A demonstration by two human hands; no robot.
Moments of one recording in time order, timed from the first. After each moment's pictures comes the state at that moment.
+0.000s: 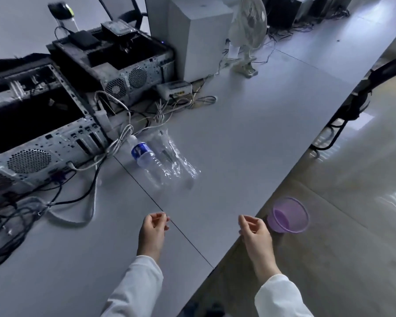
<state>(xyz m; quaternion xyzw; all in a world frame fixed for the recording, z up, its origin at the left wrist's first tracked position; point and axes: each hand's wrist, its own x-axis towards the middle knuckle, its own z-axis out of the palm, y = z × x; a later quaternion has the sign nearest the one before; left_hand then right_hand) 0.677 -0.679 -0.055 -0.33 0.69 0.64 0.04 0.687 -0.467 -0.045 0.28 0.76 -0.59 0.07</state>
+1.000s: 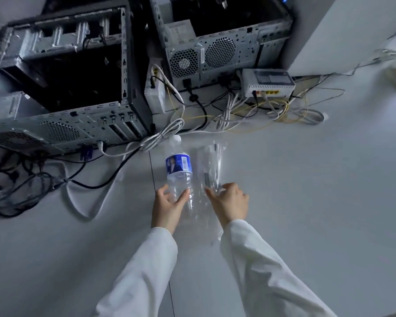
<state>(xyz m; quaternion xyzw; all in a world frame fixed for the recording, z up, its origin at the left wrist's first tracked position) 0.491 -0.707 -0.104 -0.56 0.62 0.54 -0.04 0.402 -0.610 -0.120 -0.01 0.93 -0.28 0.26</state>
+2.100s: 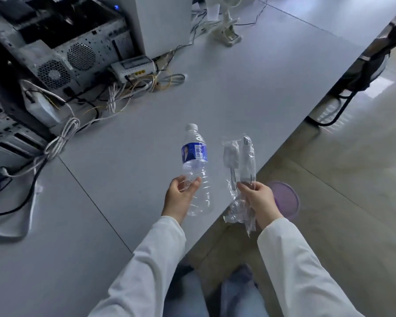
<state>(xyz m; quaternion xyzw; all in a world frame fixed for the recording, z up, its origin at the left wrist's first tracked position) 0.553 -0.499 -0.053 -0.30 0.69 0.64 0.14 0.540 -0.321 -0.063 0.32 0.69 -0.63 0.14</state>
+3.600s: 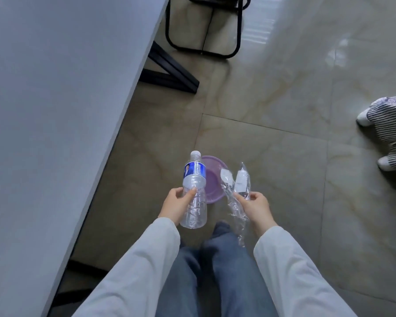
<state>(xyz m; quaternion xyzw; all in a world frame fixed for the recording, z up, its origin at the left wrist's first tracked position) 0.436 -0.117 -0.233 -0.19 0.75 0.44 0.46 0.528 0.041 -0.261 0.57 0.58 -0.57 0.12</state>
